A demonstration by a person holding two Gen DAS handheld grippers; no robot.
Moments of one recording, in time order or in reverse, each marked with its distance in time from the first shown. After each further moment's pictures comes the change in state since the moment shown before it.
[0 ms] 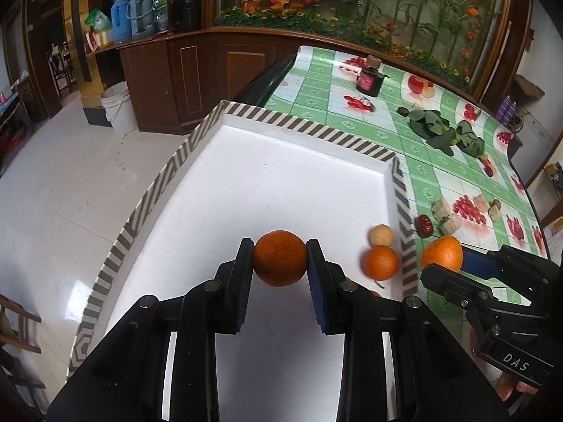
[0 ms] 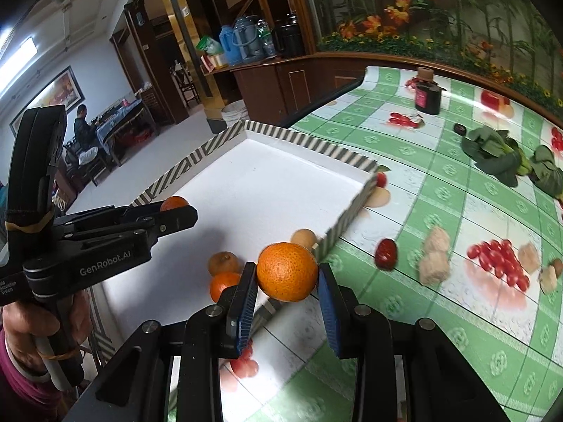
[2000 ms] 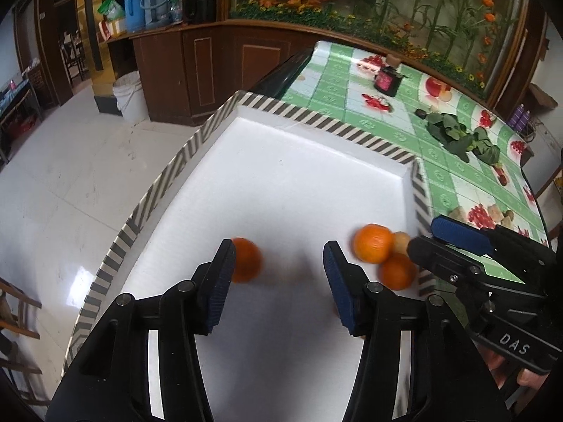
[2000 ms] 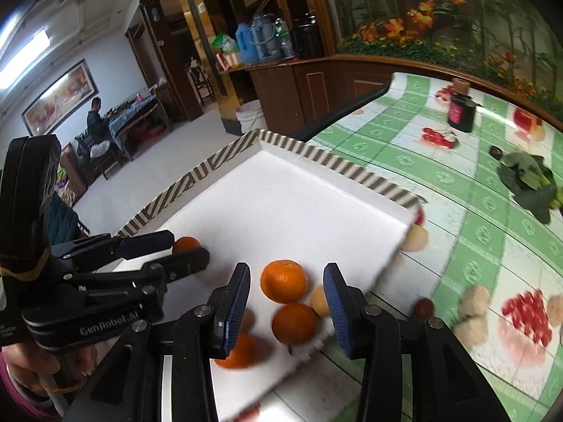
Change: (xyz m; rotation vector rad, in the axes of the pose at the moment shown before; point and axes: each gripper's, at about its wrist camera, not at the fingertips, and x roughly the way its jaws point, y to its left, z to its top) left arm 0.008 0.003 0.002 -0.041 0.015 0.028; right arm 0.031 -0.001 0.028 -0.023 -0.017 0.041
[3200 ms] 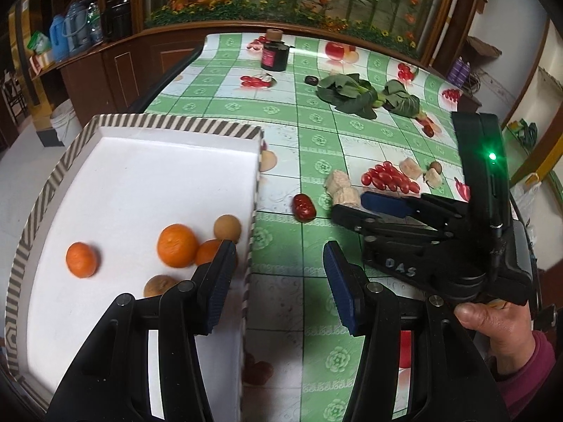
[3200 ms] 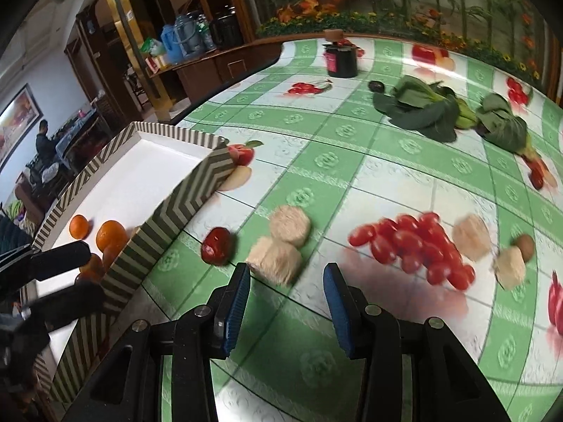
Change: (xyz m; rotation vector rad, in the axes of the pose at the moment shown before) left arm -0.003 -0.125 -0.013 0.199 0.044 -0.176; right arm -0.019 -0.116 -0.040 0.132 0.059 -0.170
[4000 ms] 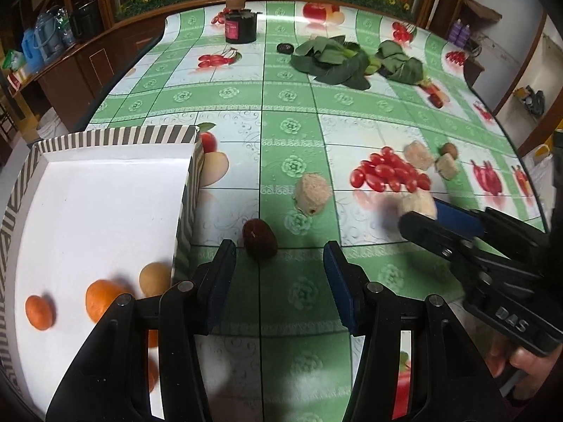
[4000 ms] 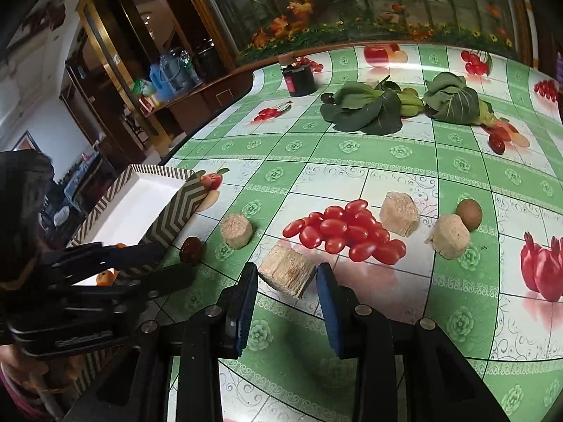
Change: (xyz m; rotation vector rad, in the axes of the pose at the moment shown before) left arm 0.072 -0.039 0.033 0.082 0.128 0.026; right arm -0.049 -0.058 -0.025 0.160 -0.097 0.061
